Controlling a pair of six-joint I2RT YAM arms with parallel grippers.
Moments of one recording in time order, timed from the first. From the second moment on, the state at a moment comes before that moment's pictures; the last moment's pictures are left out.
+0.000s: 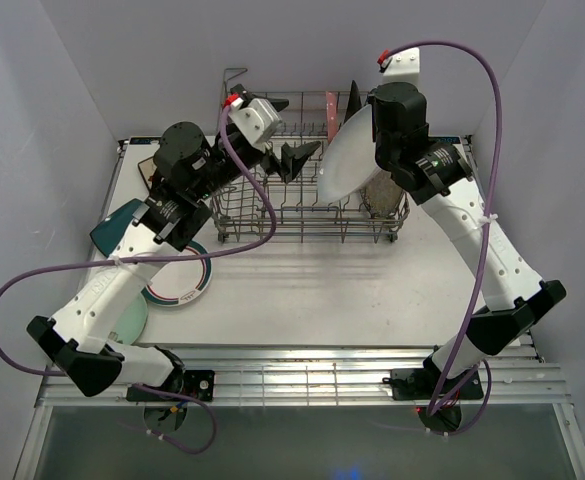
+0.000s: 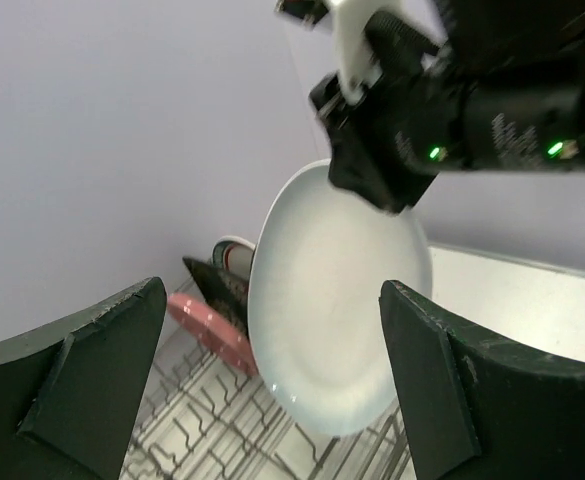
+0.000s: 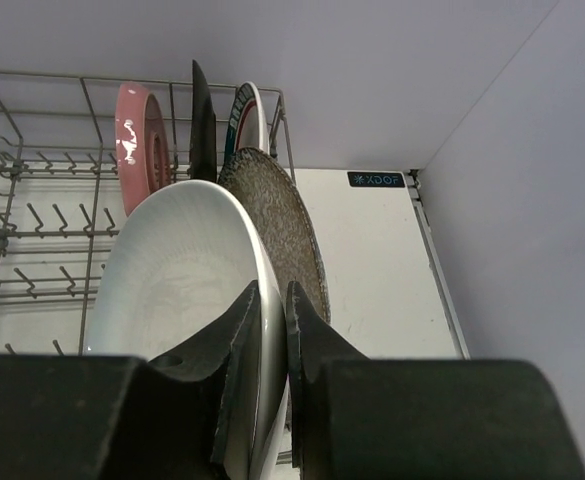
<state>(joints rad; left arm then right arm) -0.69 1.33 1.59 0.01 0.30 0.26 0.62 1.56 1.94 -0.62 0.74 0.00</state>
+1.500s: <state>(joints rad) -0.54 1.89 1.78 -0.16 0.59 -0.07 0.63 1.55 1.75 -0.15 0.85 -0.58</state>
